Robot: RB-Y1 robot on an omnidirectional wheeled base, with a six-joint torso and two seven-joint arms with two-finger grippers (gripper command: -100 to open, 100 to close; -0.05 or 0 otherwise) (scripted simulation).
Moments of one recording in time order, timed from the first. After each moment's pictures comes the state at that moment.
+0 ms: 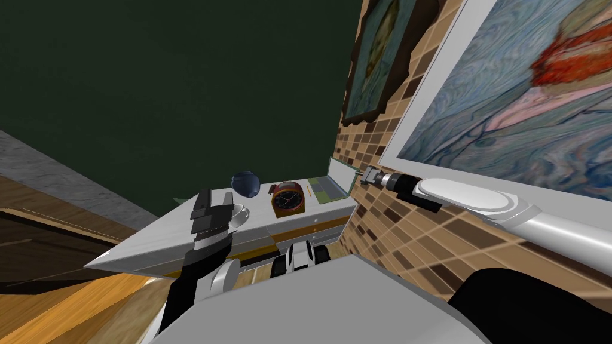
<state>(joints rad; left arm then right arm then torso) 0.51 0.02 0.00 -2.23 0.08 -0.54 -0.10 0.75 -1.36 -0.58 -2.03 0.97 -0.19 0.16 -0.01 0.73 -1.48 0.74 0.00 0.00</state>
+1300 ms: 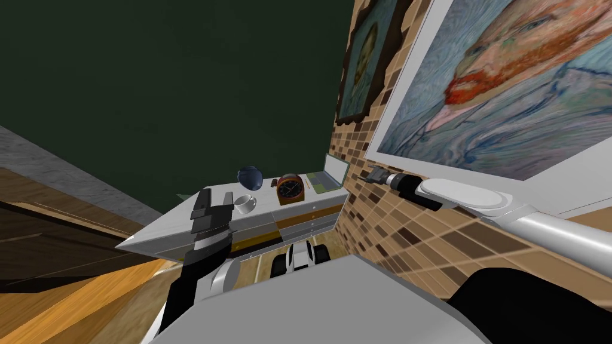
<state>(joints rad) 0.51 0.02 0.00 -2.23 0.08 -0.54 -0.10 0.70 -1.36 -0.54 -1.88 0.94 -0.15 0.05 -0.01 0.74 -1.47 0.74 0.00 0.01</state>
